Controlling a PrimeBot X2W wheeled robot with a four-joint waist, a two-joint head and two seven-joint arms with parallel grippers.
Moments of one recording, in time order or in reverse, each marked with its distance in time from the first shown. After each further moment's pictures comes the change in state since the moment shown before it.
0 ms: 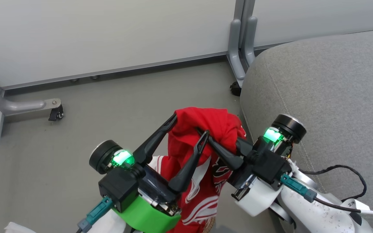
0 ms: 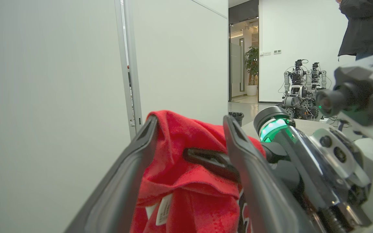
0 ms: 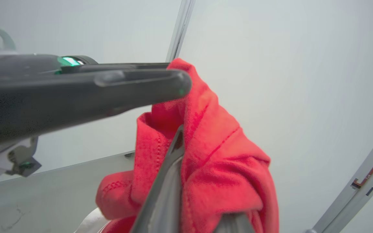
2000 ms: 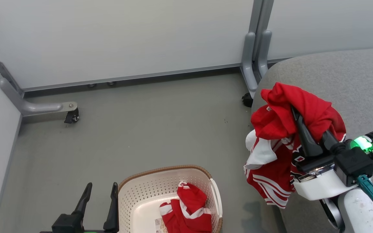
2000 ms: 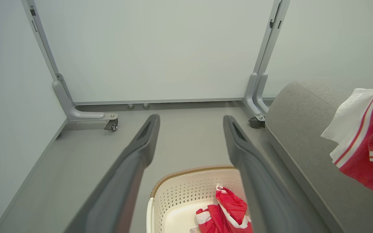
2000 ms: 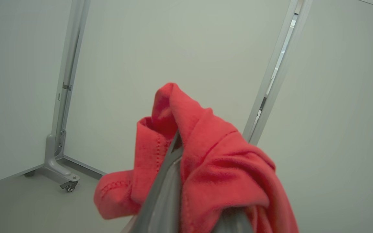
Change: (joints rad) left arm 0.362 -0.184 0.546 0.358 0.182 0.000 0.000; right arm 0.308 0.089 -0.557 -0.128 -0.180 0.000 0.000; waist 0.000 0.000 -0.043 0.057
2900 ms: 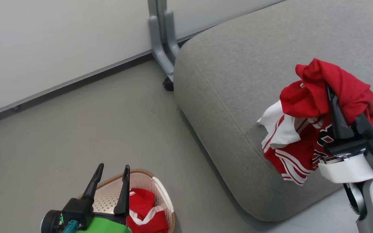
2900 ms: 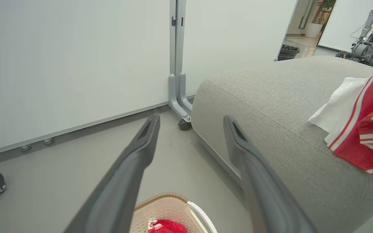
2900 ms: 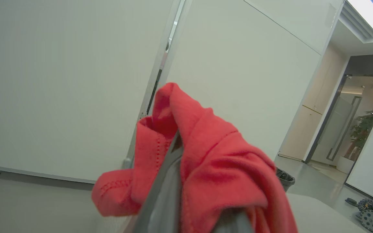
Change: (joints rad) left arm -0.065 0.001 -0.062 -0.038 0.013 -0.001 0.000; right arm -0.035 -0.017 -0.131 -0.025 -0.021 0.001 0.000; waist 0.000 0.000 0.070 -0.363
